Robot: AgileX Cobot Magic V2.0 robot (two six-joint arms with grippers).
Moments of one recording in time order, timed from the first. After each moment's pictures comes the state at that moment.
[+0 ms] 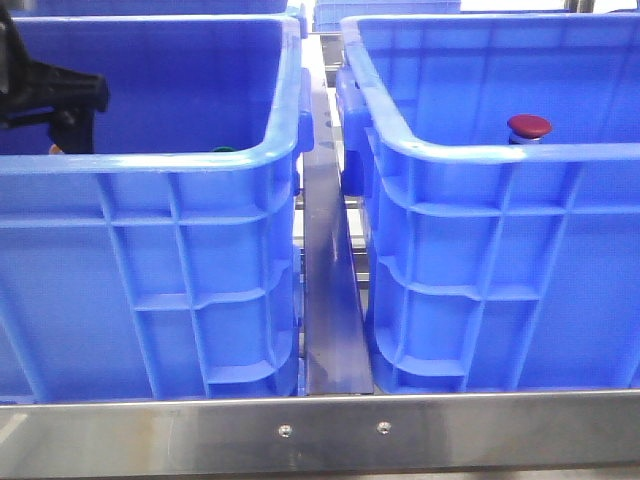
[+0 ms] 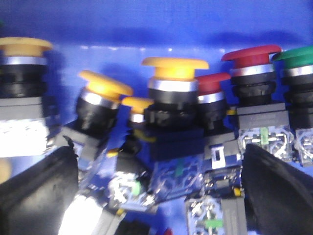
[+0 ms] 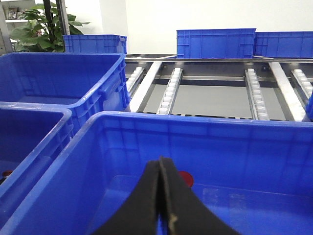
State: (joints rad) left arm -0.30 1.64 -1.17 0.40 0.65 -0.61; right arm 0.03 0.48 -0.53 0.96 0.20 -0.89
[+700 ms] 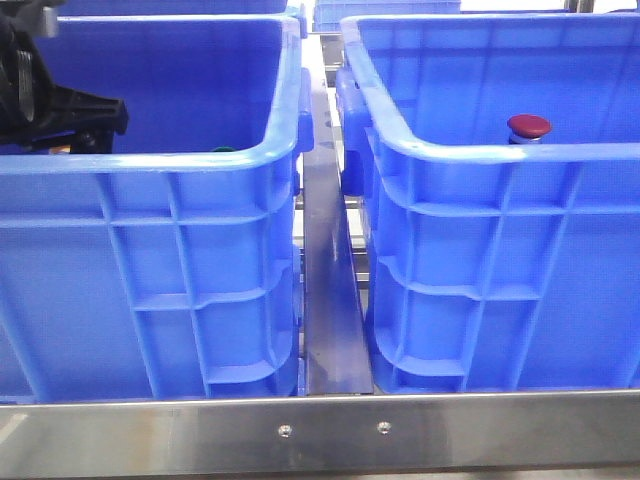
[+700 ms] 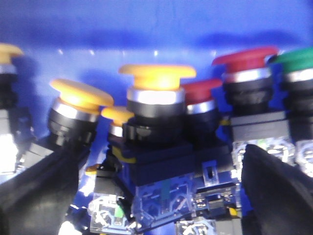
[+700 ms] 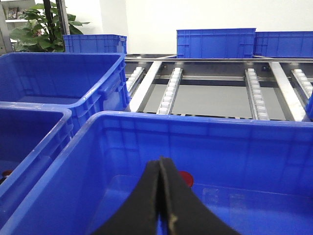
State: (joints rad) left arm -0.30 1.70 -1.17 0.40 0.60 -0.61; right arm 0.03 0.48 -0.53 0.96 0.20 -0.89
